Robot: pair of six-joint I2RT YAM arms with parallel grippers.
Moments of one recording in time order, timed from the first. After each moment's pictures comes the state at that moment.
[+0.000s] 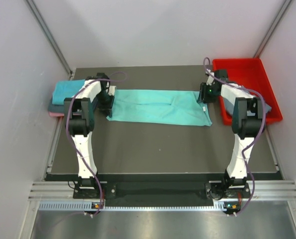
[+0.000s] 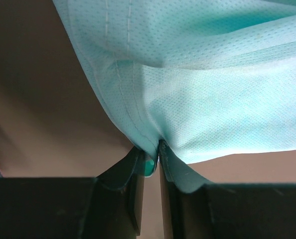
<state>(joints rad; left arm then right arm) -0.03 2.23 1.81 -1.05 0.11 0.11 0.03 2.09 1.54 -0.45 -0.30 0.07</state>
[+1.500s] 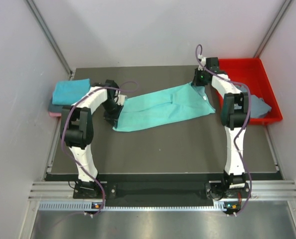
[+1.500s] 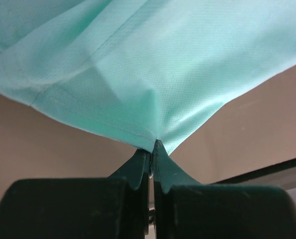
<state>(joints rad) -0.16 1.97 1.52 -1.08 0.16 0.15 0.08 2.39 2.01 -0.42 -0.33 0.07</state>
